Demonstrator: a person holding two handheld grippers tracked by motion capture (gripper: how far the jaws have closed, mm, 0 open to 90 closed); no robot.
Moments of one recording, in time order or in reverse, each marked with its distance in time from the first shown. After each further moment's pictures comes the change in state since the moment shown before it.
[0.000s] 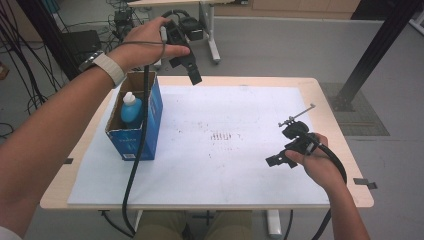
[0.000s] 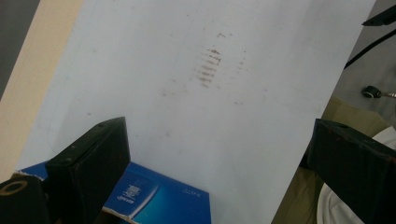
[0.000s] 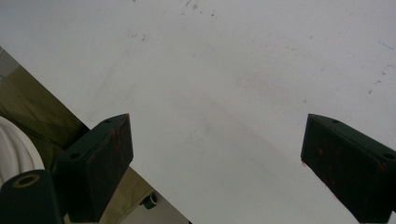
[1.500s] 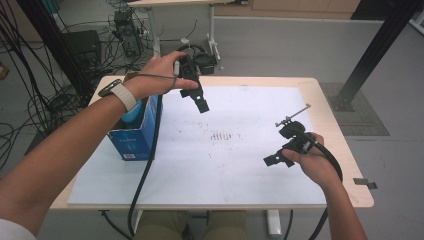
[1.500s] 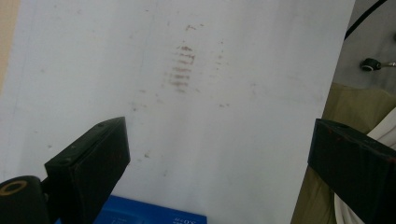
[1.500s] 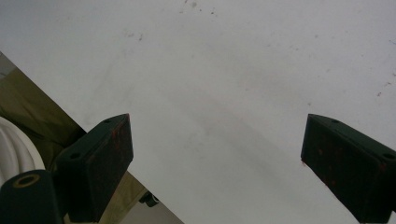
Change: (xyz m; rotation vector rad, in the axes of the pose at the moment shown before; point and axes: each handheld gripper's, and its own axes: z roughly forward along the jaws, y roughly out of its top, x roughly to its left) left arm -0.016 -0.005 0.066 0.009 -0.051 0.122; right arm -0.005 0.007 0.009 0.015 0.010 0.002
